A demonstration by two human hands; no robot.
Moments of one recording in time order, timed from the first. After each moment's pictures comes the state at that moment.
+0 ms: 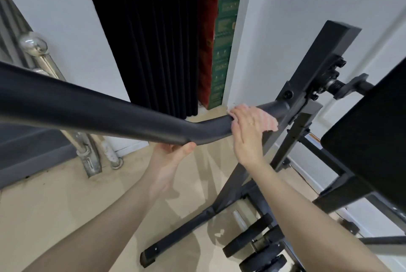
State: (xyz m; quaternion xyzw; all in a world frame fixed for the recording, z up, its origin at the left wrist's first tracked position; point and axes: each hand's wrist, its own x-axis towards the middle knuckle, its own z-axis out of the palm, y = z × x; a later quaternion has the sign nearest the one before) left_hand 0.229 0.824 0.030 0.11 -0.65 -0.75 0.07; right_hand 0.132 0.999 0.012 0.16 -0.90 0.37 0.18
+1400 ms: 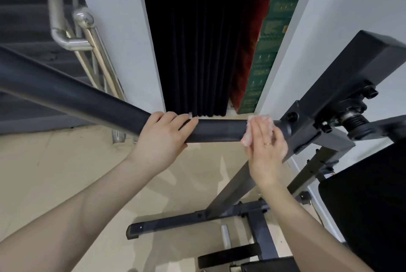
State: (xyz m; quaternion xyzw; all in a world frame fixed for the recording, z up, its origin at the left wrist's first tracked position) left_hand 0.194 0.899 0.069 -0.04 -0.97 0.09 0.23; right_hand 0.060 1.103 -0.023 0.31 -0.88 0.29 0.22
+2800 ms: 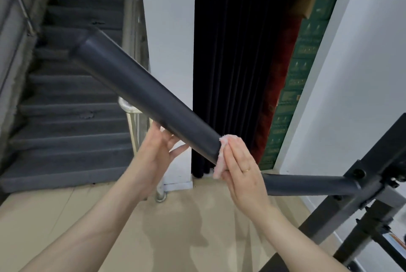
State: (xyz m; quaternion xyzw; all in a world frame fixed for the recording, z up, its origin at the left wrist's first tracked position) left_hand 0.317 0.695 0.147 -0.06 -0.62 -0.74 0.25; right_hand 0.215 0.875 0.099 0.53 -0.71 0.34 0.32
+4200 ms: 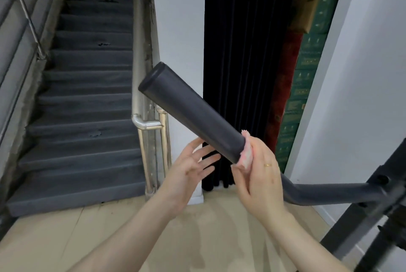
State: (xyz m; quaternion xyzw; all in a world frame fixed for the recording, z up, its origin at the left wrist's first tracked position) left_hand 0.341 0.671 0.152 -0.04 -0.60 -0.79 0.14; right_hand 0.276 0.828 0.150 0.39 -0.77 0.38 0.33
